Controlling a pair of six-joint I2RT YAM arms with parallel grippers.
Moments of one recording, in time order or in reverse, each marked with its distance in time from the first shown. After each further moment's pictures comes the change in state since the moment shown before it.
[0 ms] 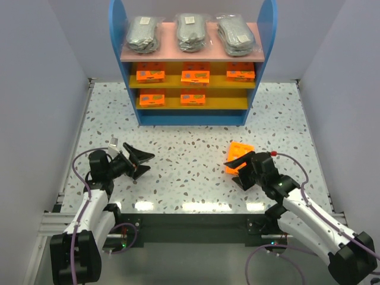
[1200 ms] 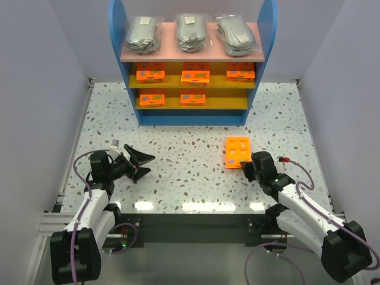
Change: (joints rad) left arm 0.000 0.023 -0.014 -0.009 0.001 0.011; right arm -0.089 0.114 -0.084 0.024 0.274 0.187
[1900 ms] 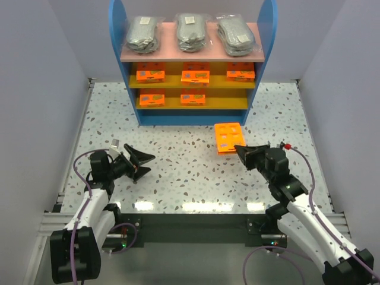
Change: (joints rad) left arm 0.000 0.011 0.000 0.021 0.005 -0.001; right arm -0.021 -0.274 0.076 0.100 -0.209 -0.068
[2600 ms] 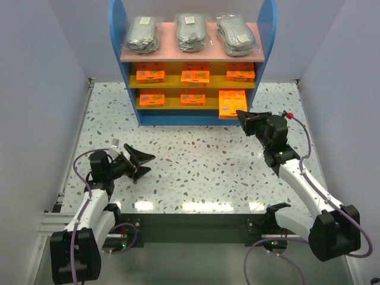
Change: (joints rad) left arm 0.000 -0.011 0.000 0.003 0.007 -0.002; right arm -0.142 0.450 0.288 0.365 -0.049 -0.061
